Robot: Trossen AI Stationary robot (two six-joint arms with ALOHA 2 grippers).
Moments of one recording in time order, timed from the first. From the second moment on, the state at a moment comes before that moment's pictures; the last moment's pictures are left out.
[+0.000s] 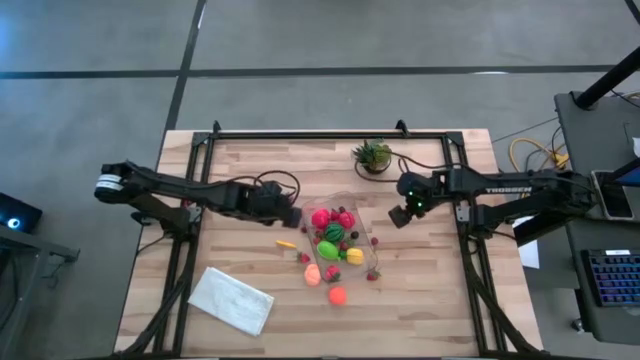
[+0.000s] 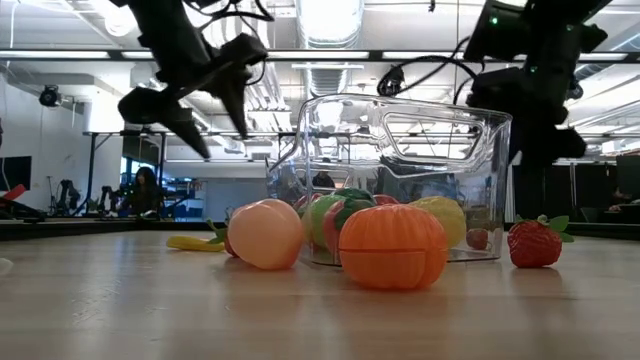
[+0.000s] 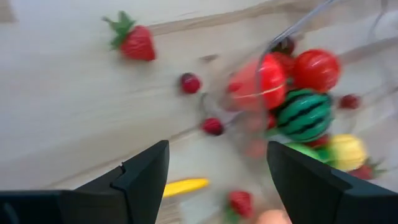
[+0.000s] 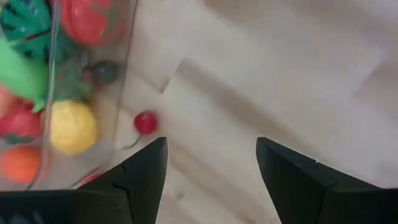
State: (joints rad) left arm -0.07 1.38 1.01 -0.69 -0.25 -1.33; right arm -0.17 1.11 0.68 -0.73 -0.11 0.84
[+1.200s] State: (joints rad) left arm -0.02 1.38 0.85 -0.73 -0.30 -0.94; right arm 0.04 1.40 0.66 -0.36 -0.14 1.46
